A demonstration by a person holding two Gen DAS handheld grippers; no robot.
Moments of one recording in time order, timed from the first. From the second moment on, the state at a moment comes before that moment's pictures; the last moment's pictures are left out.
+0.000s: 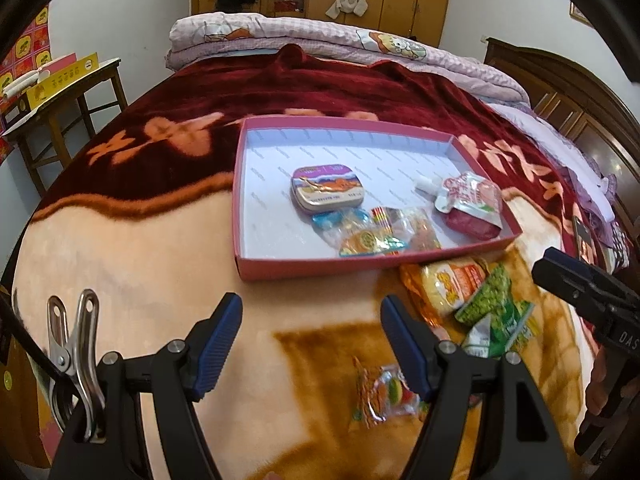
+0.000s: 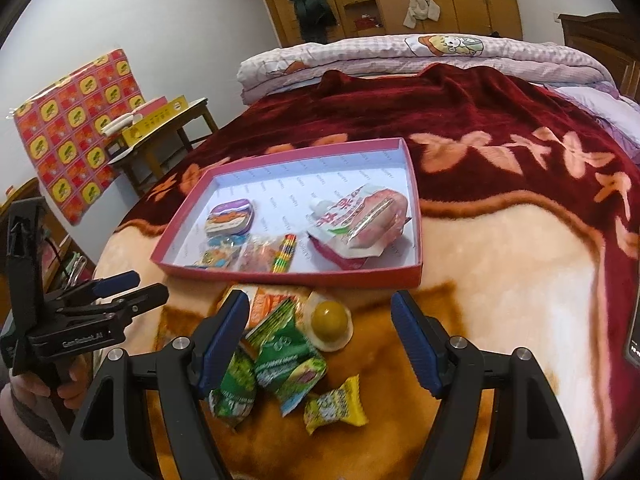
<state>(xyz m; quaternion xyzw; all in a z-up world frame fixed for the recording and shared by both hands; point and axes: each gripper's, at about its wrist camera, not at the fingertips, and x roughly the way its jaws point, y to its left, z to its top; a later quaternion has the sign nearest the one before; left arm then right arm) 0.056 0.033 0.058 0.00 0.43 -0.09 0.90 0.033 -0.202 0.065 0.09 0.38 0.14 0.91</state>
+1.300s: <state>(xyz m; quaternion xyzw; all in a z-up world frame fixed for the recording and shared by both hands) 0.025 0.008 0.029 0.03 0.45 -0.11 0.88 0.001 -0.205 0.018 0.06 0.45 0.15 0.88</state>
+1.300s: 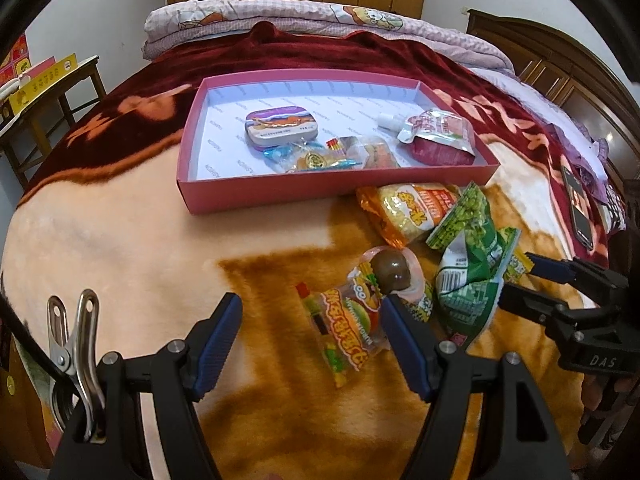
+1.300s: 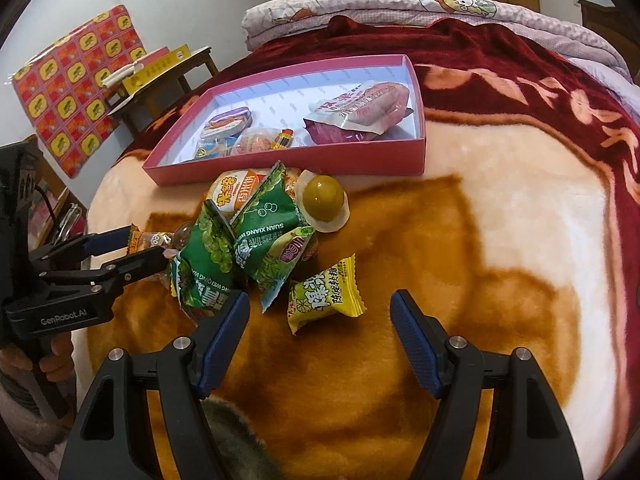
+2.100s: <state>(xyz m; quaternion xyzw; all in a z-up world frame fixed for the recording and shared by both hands) 0.016 0.002 0.031 0.02 0.44 -0.15 0.89 -0.007 -0.199 0.013 0.04 0.43 0.13 0.89</state>
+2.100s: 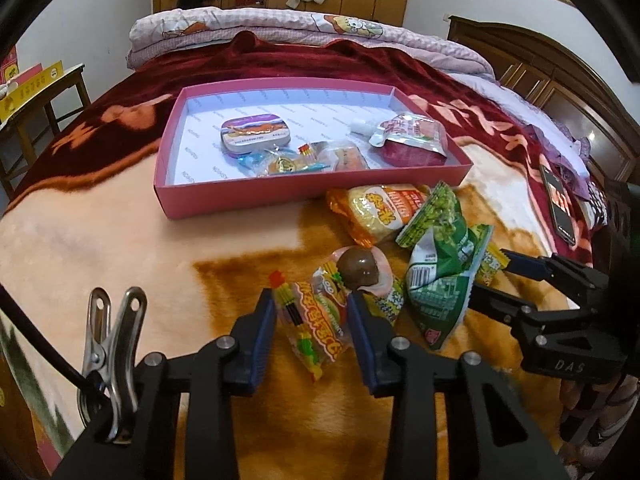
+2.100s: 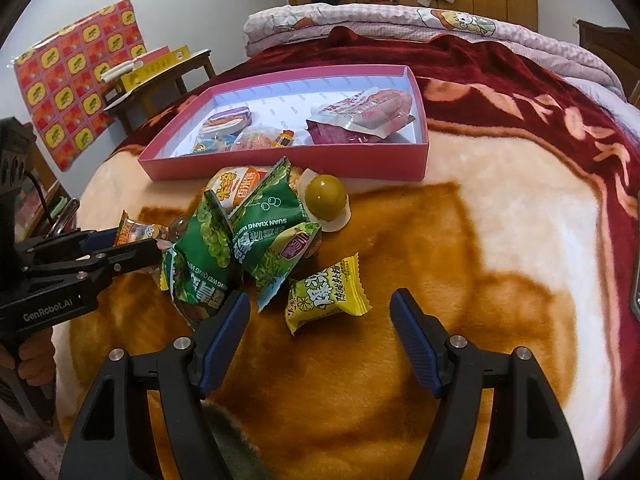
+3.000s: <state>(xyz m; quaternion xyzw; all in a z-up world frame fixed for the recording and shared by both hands) 0.013 0.014 0.042 0.02 0.42 -0.14 0.90 -0.010 -0.210 0.018 0.08 0.42 0.13 0.89</state>
